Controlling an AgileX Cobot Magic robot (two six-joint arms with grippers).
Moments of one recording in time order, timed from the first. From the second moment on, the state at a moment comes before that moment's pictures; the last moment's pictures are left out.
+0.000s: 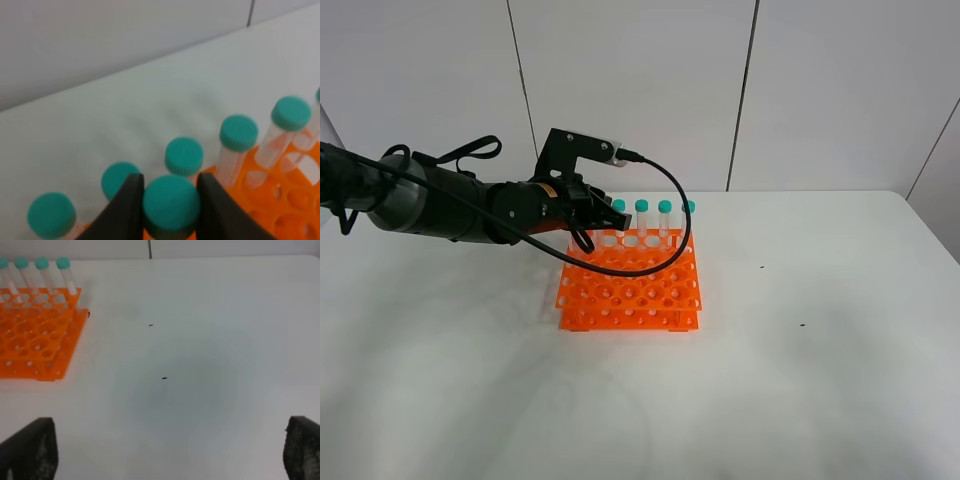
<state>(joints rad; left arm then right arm) -0.52 1.93 -1.08 -0.25 -0.38 0.28 0.08 -0.01 -0.49 0.05 1.03 0.00</state>
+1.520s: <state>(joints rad) -0.51 1.95 -1.04 -0.25 -0.44 0.21 0.08 -0.01 -0.49 0.05 1.03 0.00</state>
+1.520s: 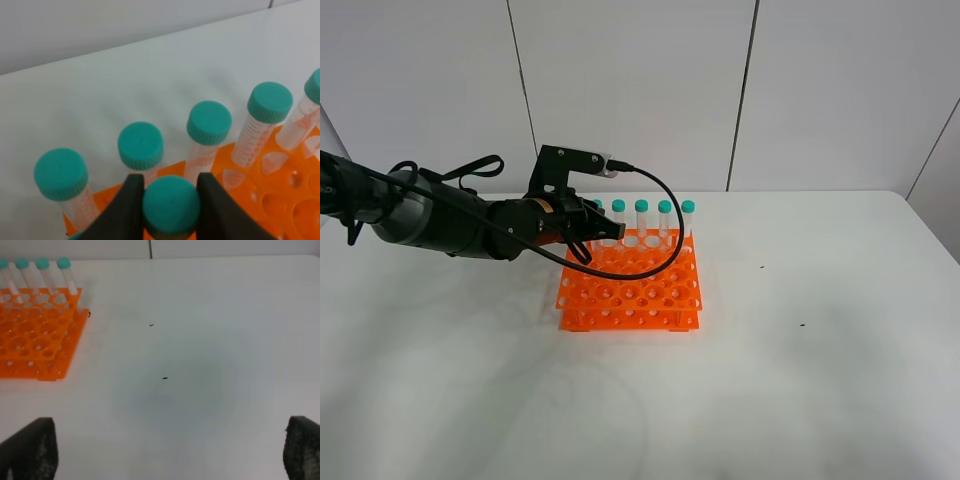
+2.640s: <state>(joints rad) -0.51 2.00 -1.04 -0.24 -0.47 0.21 0.08 -0.01 -0.49 0.05 1.03 0.00</state>
